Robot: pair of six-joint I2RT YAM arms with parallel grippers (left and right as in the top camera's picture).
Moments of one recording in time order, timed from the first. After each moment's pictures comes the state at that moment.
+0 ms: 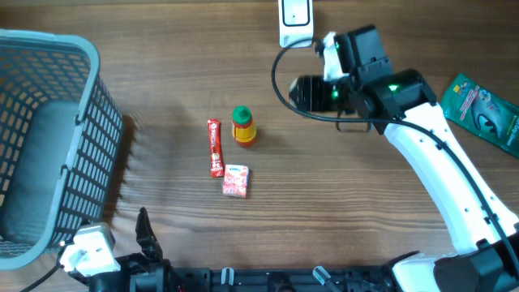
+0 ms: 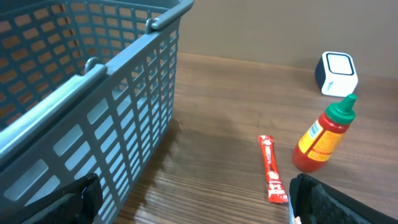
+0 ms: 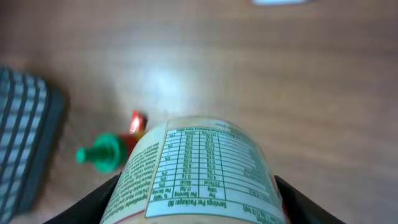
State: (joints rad) left arm 0.01 0.01 0.83 -1.13 -0.15 -0.10; right arm 0.39 1.56 1.48 -0.84 -0.20 0.34
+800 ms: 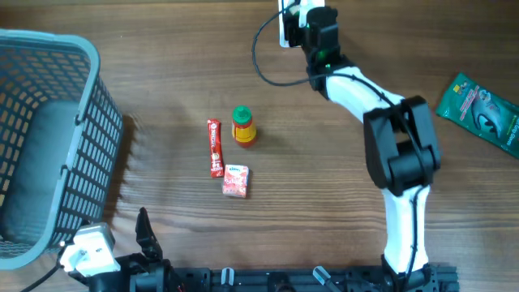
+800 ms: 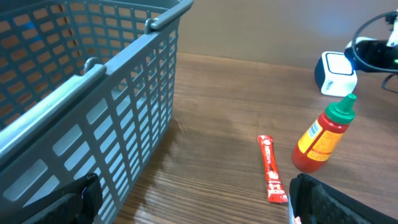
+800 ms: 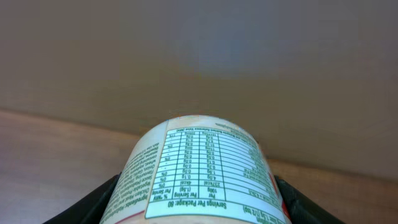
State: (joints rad) left arm 0.01 0.01 0.83 -1.13 -0.15 -0.10; right arm 0.33 2.30 1.63 0.39 0.16 -0.03
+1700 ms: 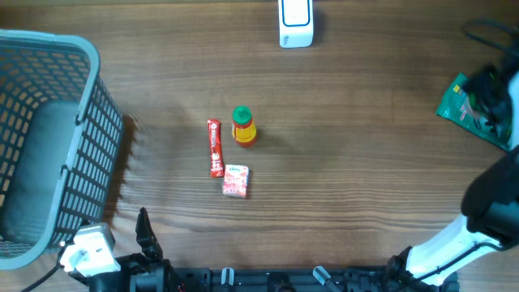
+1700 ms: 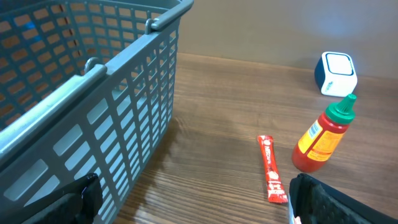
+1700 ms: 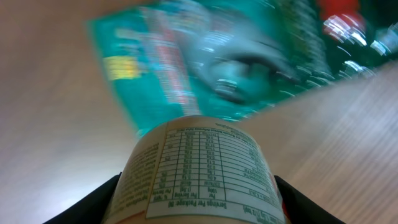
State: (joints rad) left arm 0.01 0.01 0.83 -1.13 -0.15 -0.10; right arm -0.50 1.93 1.61 -1.00 0.13 0.48
